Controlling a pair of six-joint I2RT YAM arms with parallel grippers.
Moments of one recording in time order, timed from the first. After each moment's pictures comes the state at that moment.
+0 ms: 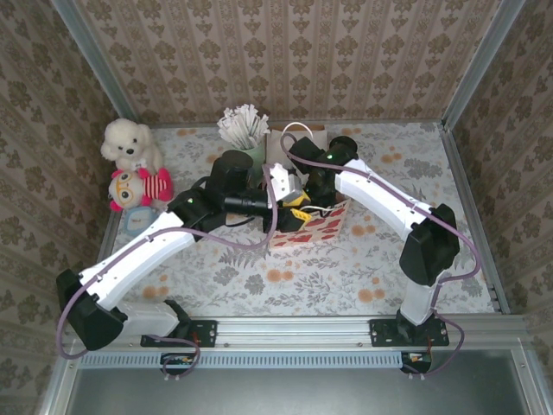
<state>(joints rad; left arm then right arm) -0.85 1.26 1.24 -0.40 0.71 0.27 0.64 1.82 1.71 -1.20 -0.11 0.42</state>
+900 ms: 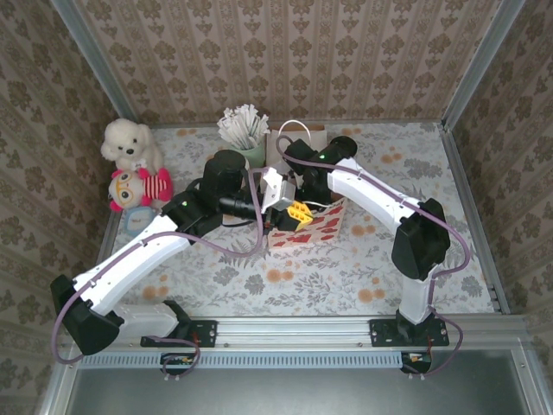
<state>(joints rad) -0.85 1.23 1.23 -0.34 0.92 0.29 0.64 1.88 1.73 -1.19 -0.09 0.45</state>
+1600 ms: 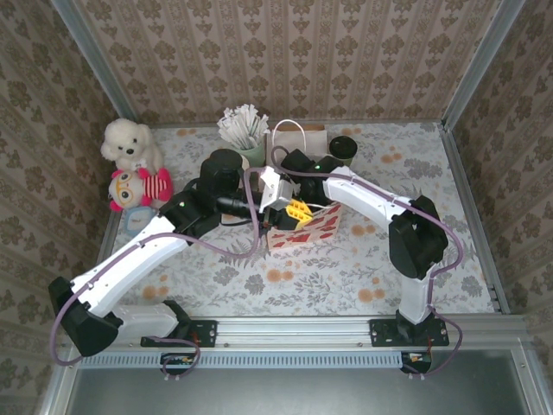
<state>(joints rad) -0.84 1.21 1.23 -0.32 0.93 0.28 0.65 1.90 1.57 -1.00 -0.06 0.39</state>
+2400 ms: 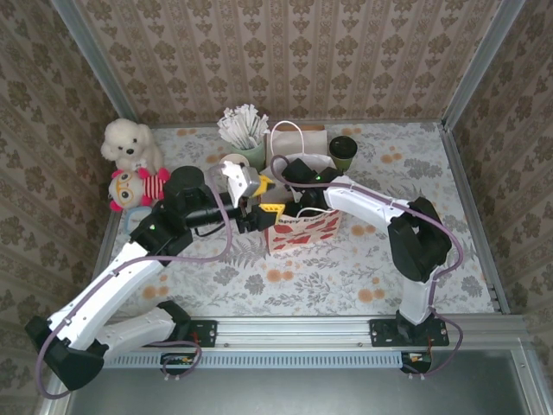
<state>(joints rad) -0.72 0.98 1.02 -0.23 0.52 0.04 0.66 1.86 1.45 -0.85 -0.03 0.36</state>
